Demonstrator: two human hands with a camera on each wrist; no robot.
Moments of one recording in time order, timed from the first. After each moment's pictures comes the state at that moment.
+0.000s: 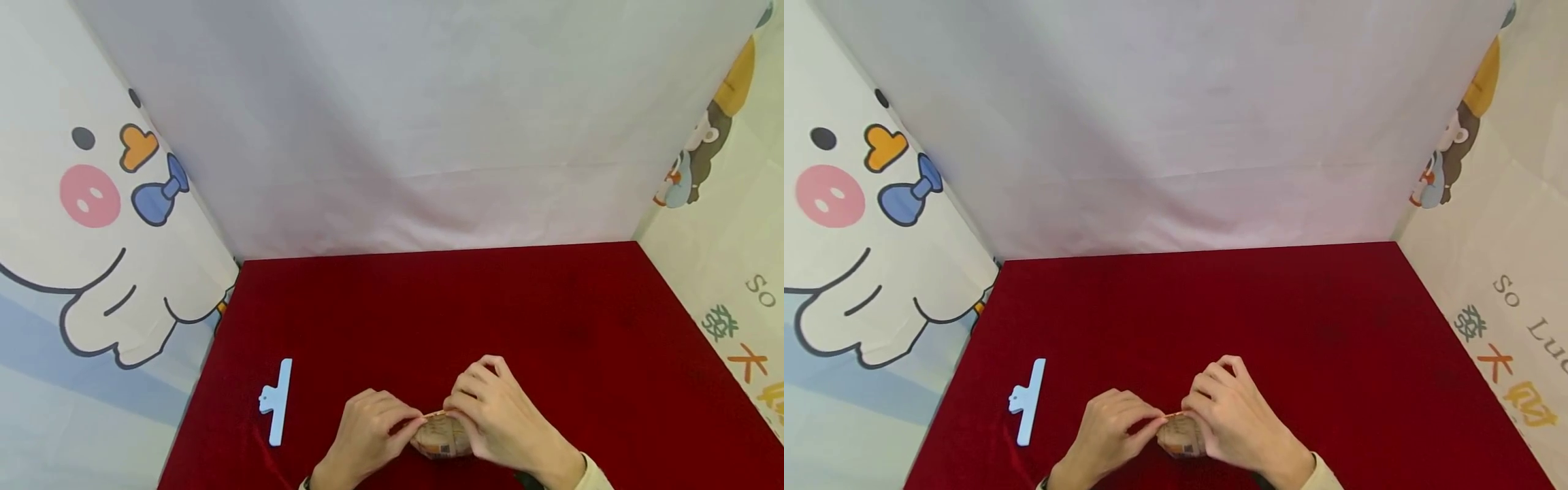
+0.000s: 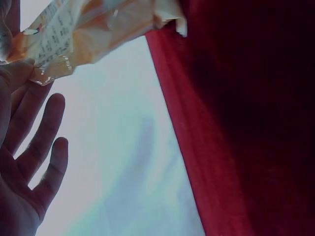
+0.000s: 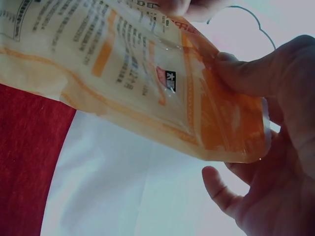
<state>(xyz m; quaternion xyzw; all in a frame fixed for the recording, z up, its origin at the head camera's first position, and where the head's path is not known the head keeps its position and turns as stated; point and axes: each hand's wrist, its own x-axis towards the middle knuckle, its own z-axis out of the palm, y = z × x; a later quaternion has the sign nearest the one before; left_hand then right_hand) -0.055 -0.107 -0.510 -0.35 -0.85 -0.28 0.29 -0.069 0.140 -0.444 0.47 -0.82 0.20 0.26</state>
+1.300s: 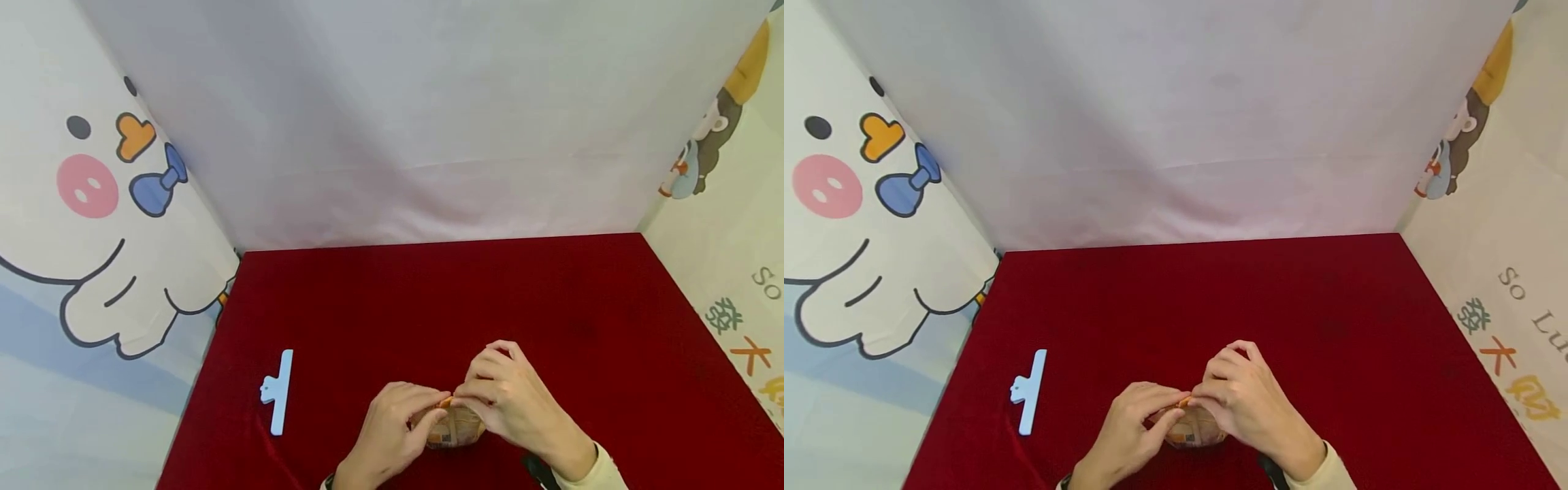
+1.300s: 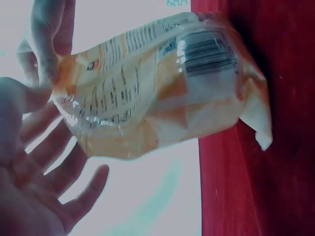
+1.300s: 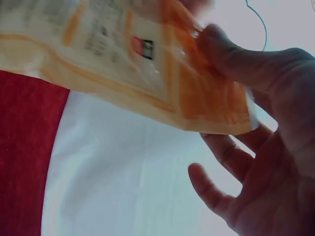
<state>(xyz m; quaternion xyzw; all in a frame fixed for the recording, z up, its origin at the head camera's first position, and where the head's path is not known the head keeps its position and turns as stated) -0.040 -0.079 -0.495 -0.29 -0.85 -0.40 0.15 -0.077 0.153 -0.435 0.45 -0.82 0.25 0.25</state>
